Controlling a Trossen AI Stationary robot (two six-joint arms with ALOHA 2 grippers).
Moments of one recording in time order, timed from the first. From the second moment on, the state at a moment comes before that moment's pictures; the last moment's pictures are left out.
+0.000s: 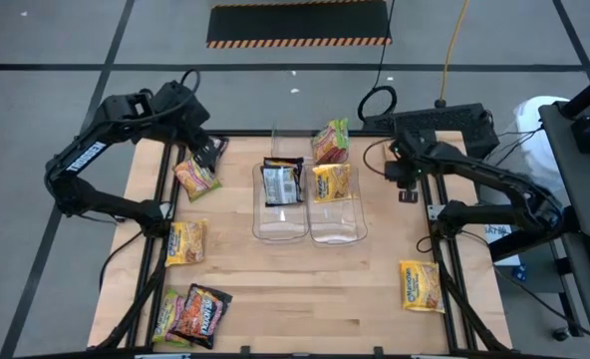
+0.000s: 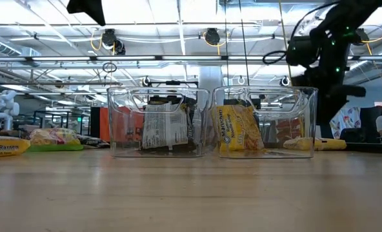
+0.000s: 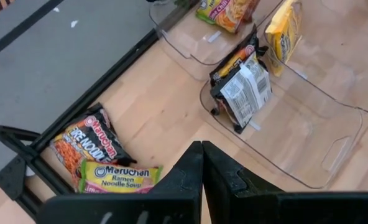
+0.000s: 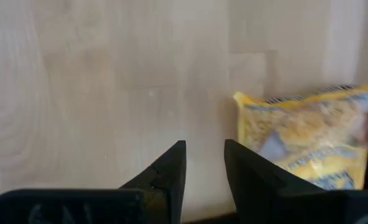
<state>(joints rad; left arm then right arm) 0.52 1.25 1.70 -1.43 -0.05 -0.20 -0.77 1.10 0.65 -0.86 0.06 -0.72</state>
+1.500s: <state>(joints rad) 0.52 1.25 1.70 -1.45 -0.05 -0.25 -0.83 1.24 0.38 -0.24 0.26 -0.88</state>
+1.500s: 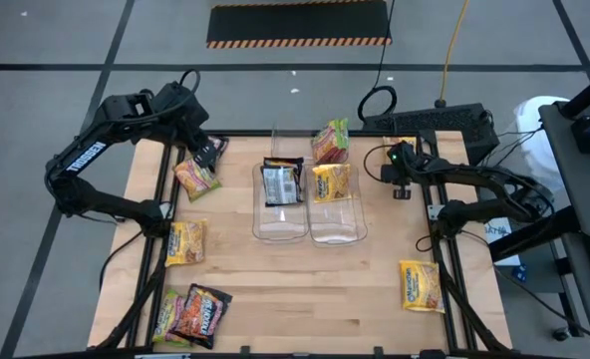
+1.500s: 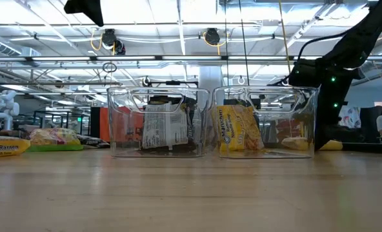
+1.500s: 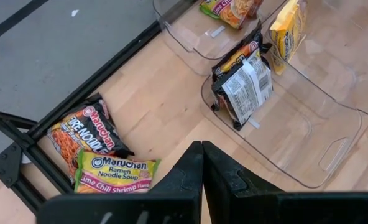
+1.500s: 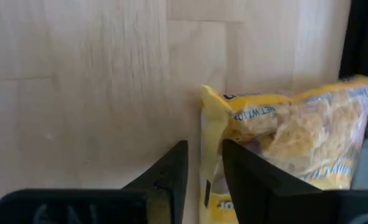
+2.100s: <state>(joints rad) 0.52 1.25 1.70 -1.47 -0.05 -0.26 -0.83 1.25 0.53 -0.42 0.26 -0.57</state>
